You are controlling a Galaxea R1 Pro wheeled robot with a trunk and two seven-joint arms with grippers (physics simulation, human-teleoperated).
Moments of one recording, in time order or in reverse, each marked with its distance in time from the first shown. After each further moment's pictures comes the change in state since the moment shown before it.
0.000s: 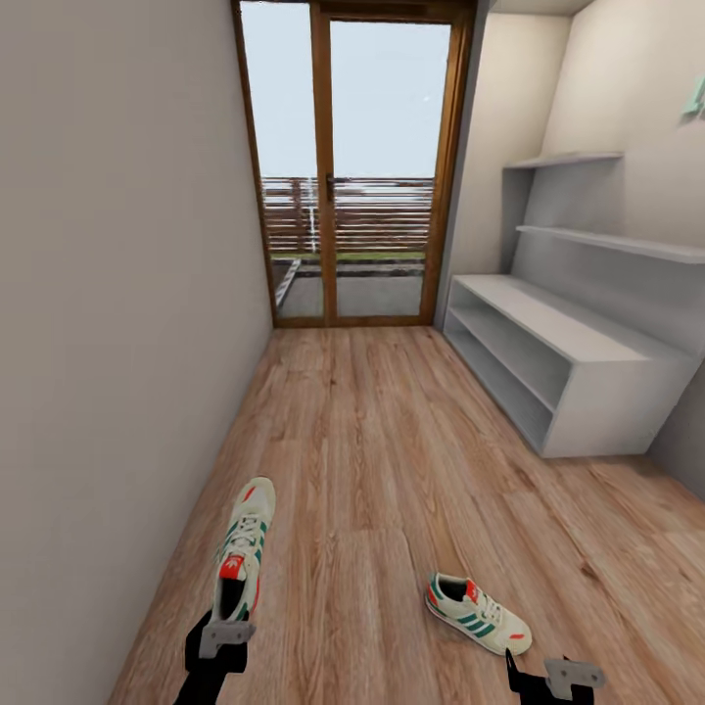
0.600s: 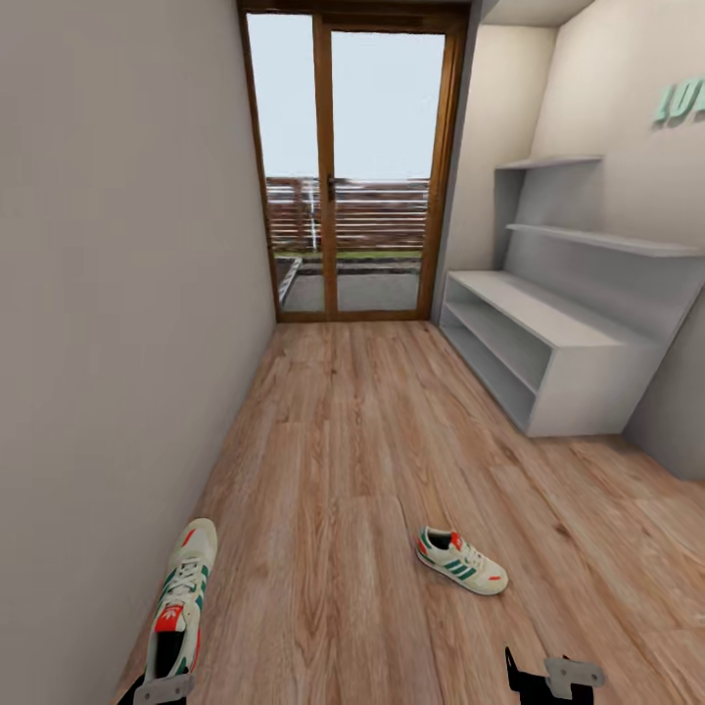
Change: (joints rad) left arm 0.078 0.112 0.066 0.084 0.101 -0.035 0.003; right arm 0.000 0.000 0.001 -0.003 -0.001 0.000 0.001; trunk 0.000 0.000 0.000
